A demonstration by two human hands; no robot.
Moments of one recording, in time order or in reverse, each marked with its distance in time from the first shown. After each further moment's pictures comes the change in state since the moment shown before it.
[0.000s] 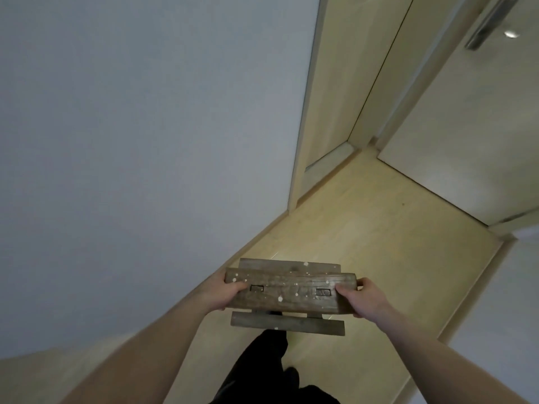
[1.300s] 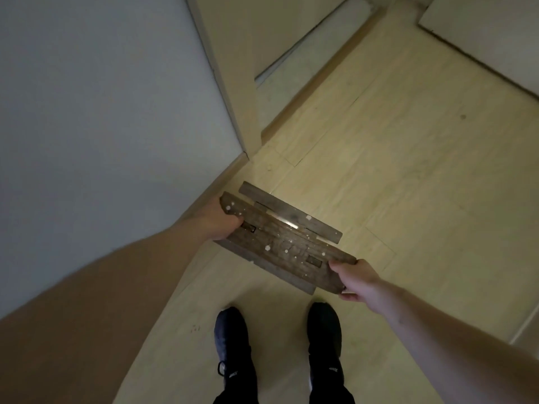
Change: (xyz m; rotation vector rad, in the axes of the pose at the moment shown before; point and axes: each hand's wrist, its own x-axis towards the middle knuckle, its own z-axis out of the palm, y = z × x) left_hand 0.581 0.066 0.203 0.257 -0.083 0.126; right_hand 0.535 0.115 0.129 0.245 -0.117 0.443
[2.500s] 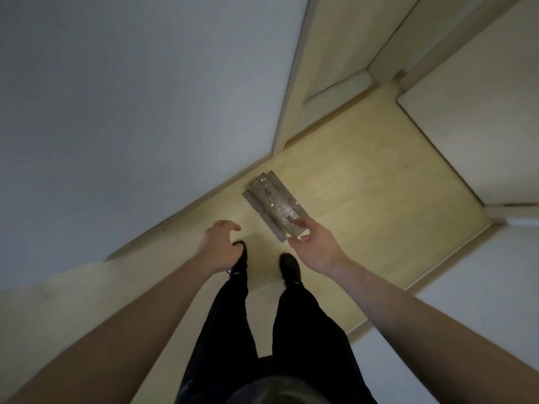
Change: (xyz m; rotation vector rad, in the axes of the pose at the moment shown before) left_hand -0.447 0.049 -0.084 -0.031 0.116 -0.037; right_hand -0.486 -0.043 -0.059 -0.645 -0.120 -0.586
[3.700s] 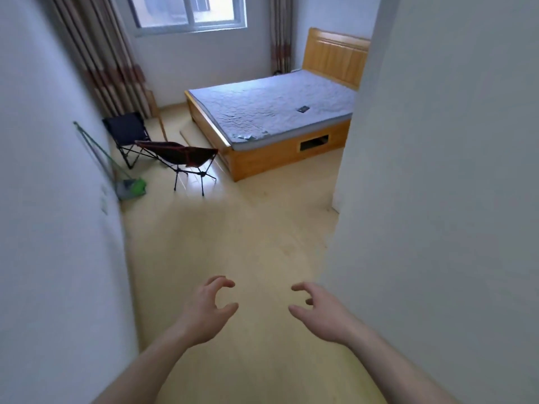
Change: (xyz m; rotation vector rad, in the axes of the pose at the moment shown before) left_hand -0.581 -0.153 0.150 -0.861 1.278 -0.819; right_hand -0.366 -0.153 0.285 -1.190 -0.761 -1.267
